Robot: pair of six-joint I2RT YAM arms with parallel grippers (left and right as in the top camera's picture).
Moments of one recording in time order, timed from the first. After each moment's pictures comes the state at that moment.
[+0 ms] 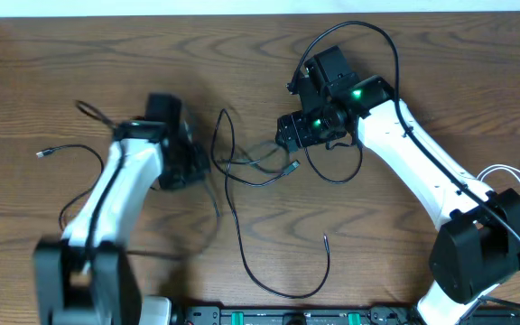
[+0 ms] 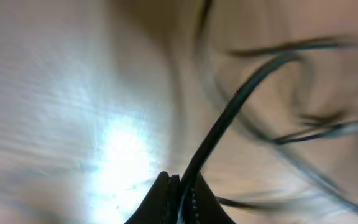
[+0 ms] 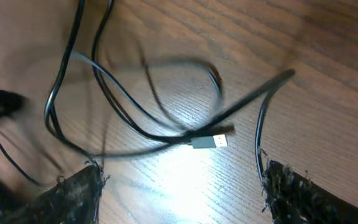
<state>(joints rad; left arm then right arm) -0.07 1.58 1.10 -0.93 0.23 -0.43 0.49 1.84 1.55 -0.90 -0.31 0.21</state>
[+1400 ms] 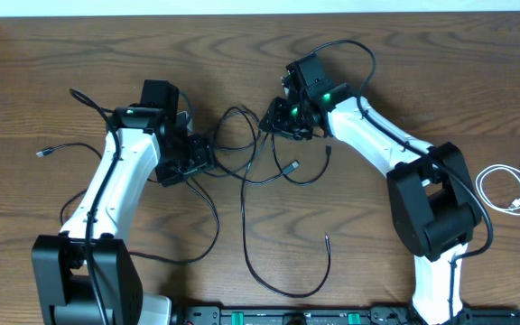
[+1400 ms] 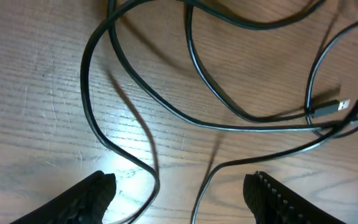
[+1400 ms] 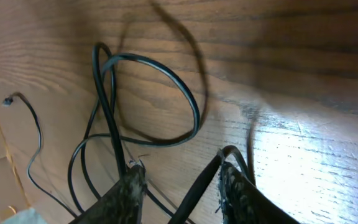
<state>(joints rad) -0.07 1.62 1.19 -1.04 0.26 -0.34 0.50 2.11 1.55 -0.51 -0.45 0.73</state>
